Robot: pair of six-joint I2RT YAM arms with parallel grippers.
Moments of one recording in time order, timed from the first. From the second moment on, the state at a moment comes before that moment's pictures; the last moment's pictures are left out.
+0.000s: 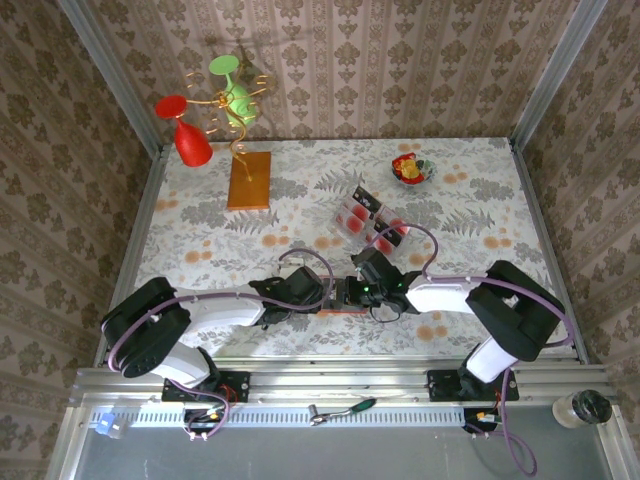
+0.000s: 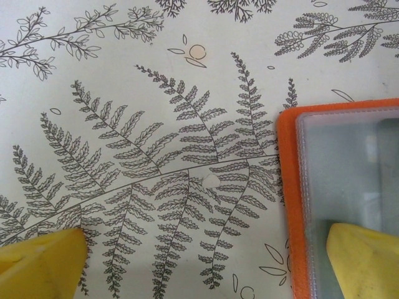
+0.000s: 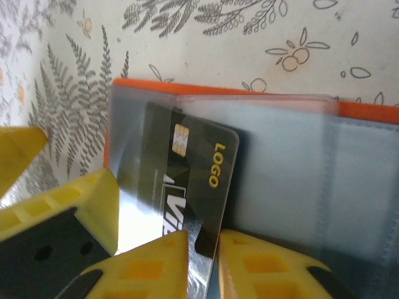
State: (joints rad) left arm -1.01 1.47 0.61 -0.25 -0.40 -0.74; right arm 0.76 1.58 0.63 0.07 -0.20 0.85
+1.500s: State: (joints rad) left arm -0.93 1.32 0.54 -0.32 -0.36 -0.74; right arm 0.76 1.71 0.85 -0.14 -0.23 0.76
